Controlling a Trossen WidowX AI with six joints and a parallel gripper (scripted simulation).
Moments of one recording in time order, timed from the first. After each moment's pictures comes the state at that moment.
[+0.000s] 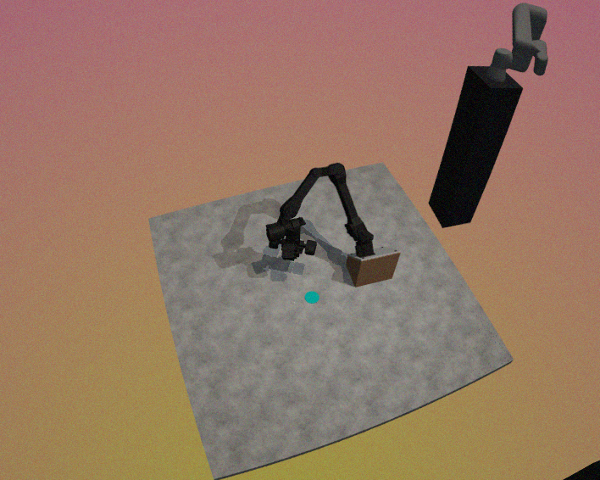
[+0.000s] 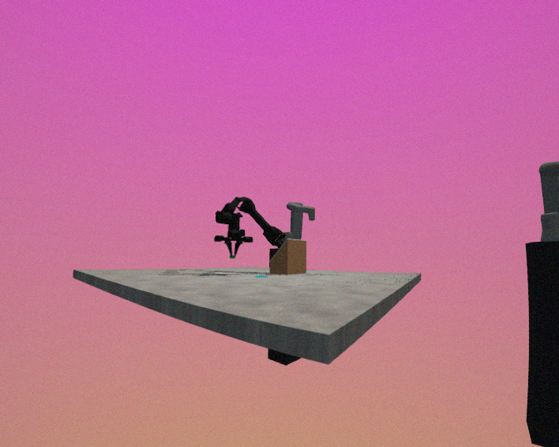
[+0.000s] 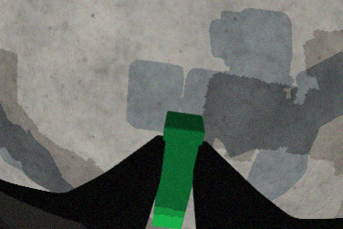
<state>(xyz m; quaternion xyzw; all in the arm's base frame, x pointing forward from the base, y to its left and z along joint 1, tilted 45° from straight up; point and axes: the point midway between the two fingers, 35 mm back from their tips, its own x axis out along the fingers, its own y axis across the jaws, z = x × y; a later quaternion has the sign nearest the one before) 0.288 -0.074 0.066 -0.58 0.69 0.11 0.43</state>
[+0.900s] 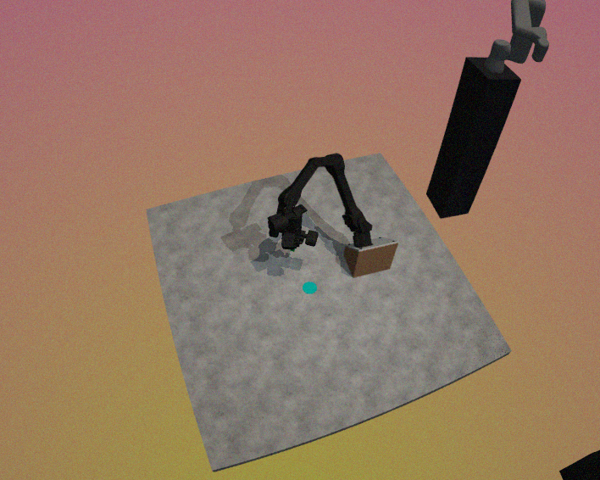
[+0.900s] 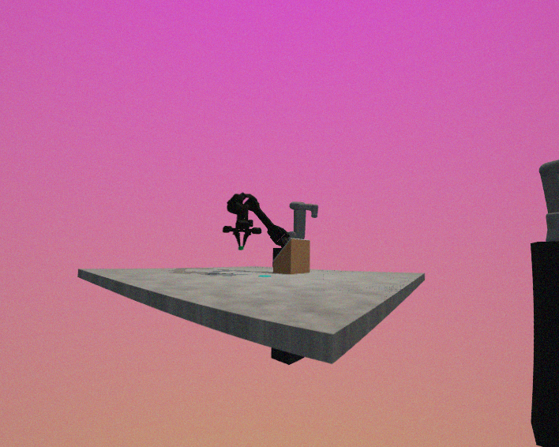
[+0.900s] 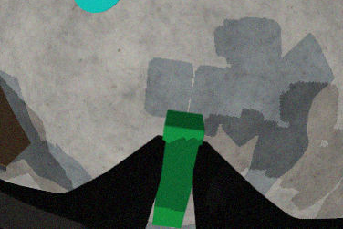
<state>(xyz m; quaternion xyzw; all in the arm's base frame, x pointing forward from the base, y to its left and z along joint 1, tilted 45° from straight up) 0.284 -0.022 0.073 -0.57 0.68 0.10 0.45</state>
